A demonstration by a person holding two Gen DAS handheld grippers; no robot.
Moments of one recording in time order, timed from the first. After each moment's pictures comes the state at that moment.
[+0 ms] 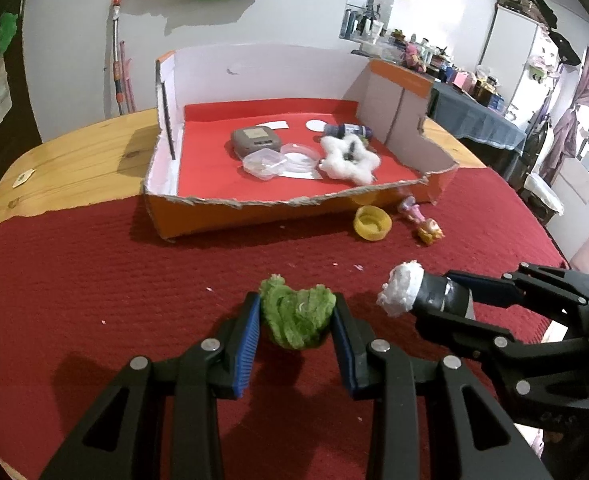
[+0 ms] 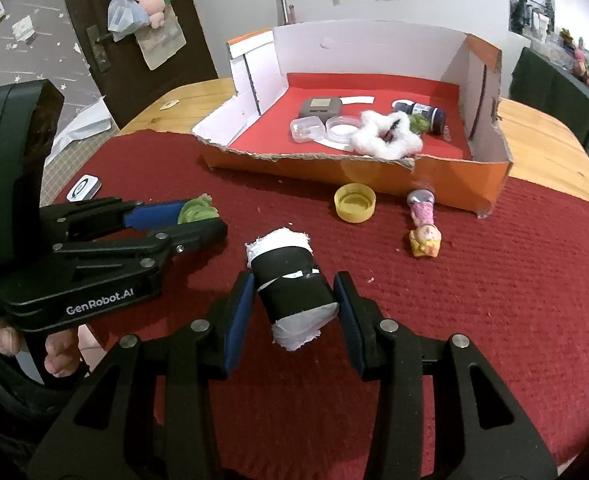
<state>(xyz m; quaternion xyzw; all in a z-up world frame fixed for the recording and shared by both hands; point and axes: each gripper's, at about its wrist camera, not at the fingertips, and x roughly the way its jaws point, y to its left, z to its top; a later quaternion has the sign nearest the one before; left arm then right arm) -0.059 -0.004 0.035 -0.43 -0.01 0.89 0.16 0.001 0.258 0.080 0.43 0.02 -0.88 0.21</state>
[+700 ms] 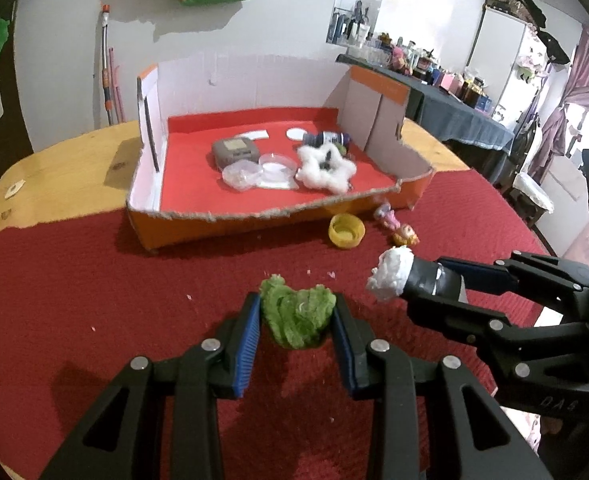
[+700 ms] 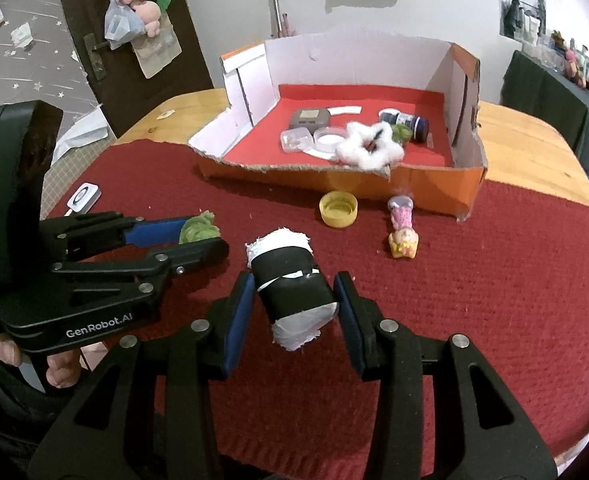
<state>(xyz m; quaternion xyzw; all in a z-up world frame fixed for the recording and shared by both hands) -0.056 0.007 0.046 -0.42 -0.01 0.89 0.18 0.004 0.266 0.096 0.42 0.01 -0.89 0.20</state>
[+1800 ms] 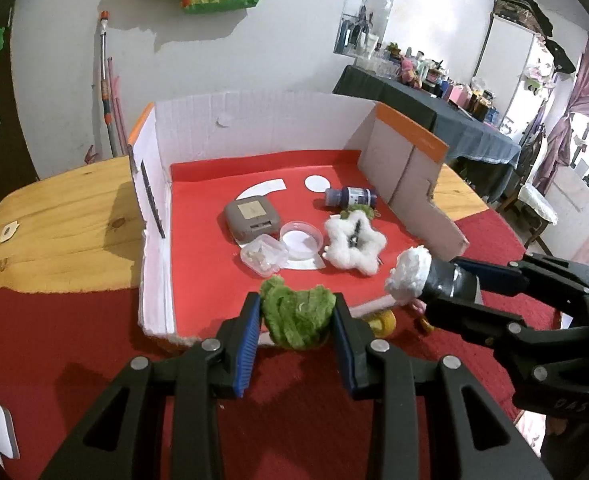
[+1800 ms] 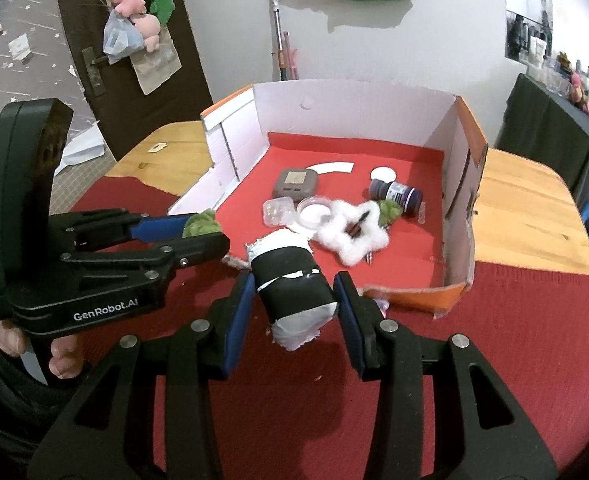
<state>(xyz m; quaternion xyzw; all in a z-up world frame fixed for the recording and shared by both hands) -0.132 -0.001 0.073 -0.41 -0.01 0.89 0.17 -0.059 0.268 0.130 0.40 0.02 -0.89 0.20</state>
